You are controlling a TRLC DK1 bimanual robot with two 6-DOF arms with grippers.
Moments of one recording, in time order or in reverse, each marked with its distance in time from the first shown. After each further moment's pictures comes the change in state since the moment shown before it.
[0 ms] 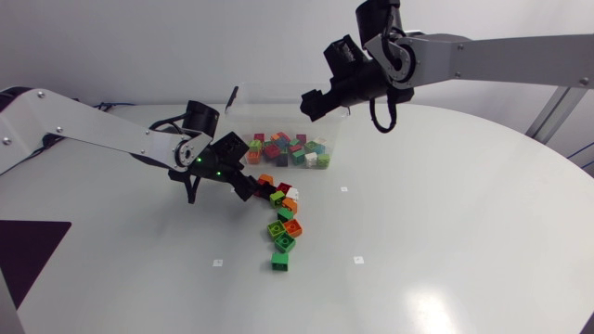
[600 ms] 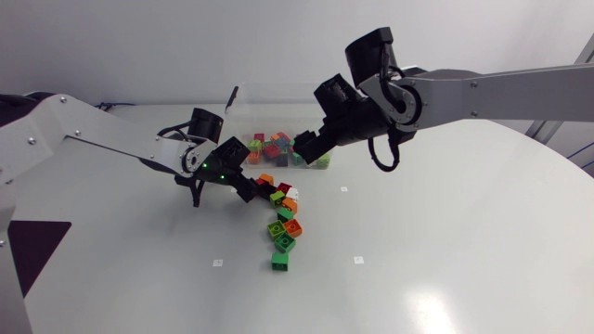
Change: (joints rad) left arm -0.006 0.055 0.007 0.055 -0.049 -0.043; right arm 0.094 -0.152 -0.293 0.048 0.010 0.004
